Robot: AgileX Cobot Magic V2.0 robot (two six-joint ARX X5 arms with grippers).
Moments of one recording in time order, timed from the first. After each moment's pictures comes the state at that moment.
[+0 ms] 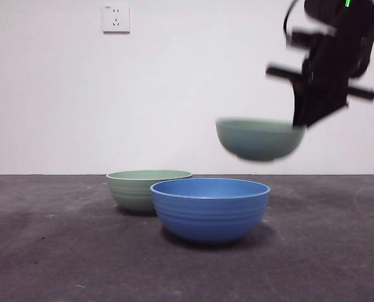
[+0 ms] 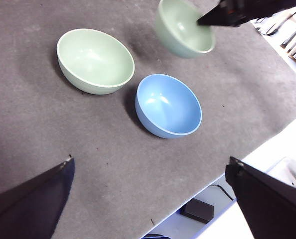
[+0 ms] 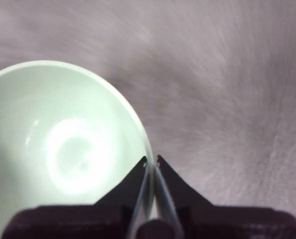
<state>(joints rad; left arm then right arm) 0.04 0.60 0.83 -0.96 0.71 0.06 0.26 1.61 1.27 -0.55 -0.11 0.11</state>
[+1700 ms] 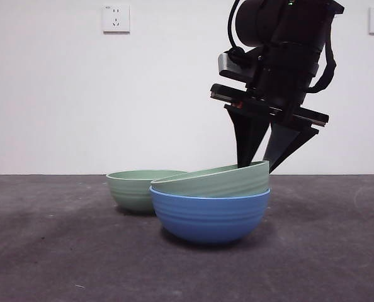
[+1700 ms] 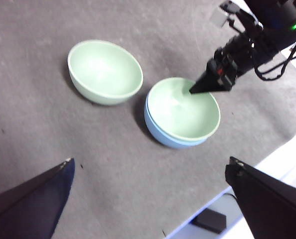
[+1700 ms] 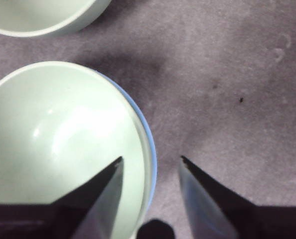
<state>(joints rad) 0.04 0.60 0.83 -0.91 0.68 0.06 0.54 1.72 1.27 -0.75 -0.10 0.07</state>
